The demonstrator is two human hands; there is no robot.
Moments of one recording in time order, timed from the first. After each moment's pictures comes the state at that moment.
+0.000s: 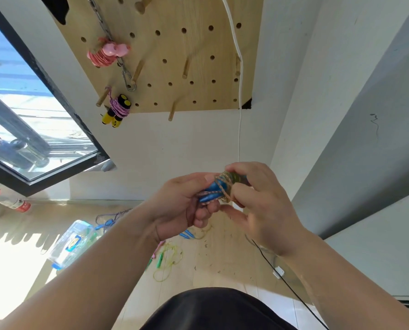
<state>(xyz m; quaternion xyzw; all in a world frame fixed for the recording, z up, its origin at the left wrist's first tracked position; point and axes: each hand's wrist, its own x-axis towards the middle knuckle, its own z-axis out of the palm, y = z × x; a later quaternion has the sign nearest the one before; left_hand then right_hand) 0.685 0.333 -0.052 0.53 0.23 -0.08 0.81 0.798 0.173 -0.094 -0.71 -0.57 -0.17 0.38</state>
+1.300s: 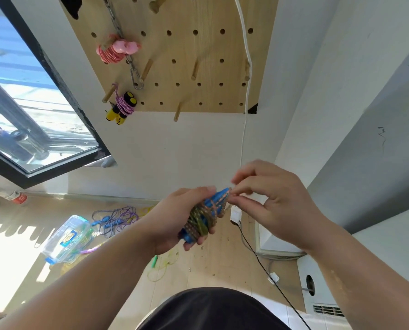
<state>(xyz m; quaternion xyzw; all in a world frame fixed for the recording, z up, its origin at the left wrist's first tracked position) 0.664 0.331 -0.053 0.62 0.28 -0.07 0.73 0.812 0.171 -0.053 -0.69 -0.59 -0.02 0.41</state>
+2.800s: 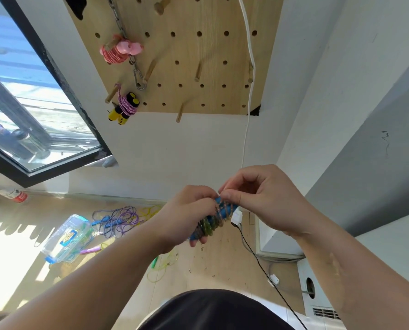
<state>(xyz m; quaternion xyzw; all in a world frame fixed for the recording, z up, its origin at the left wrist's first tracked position) 0.668 0.327 -0.045 0.74 0.24 -0.03 0.62 0.810 0.195 -0.043 -0.70 -0.44 0.26 0.51</state>
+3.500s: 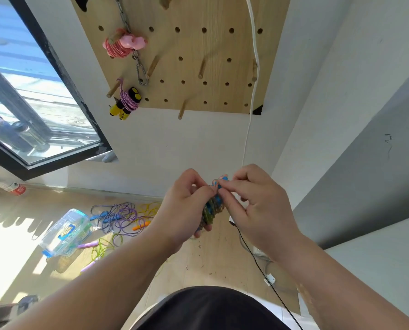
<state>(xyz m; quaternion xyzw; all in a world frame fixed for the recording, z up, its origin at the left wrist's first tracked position) 0.671 0.319 -0.059 0.68 0.34 0.12 0.64 0.782 0.200 -0.075 -0.76 -0.49 -0.07 0.42</state>
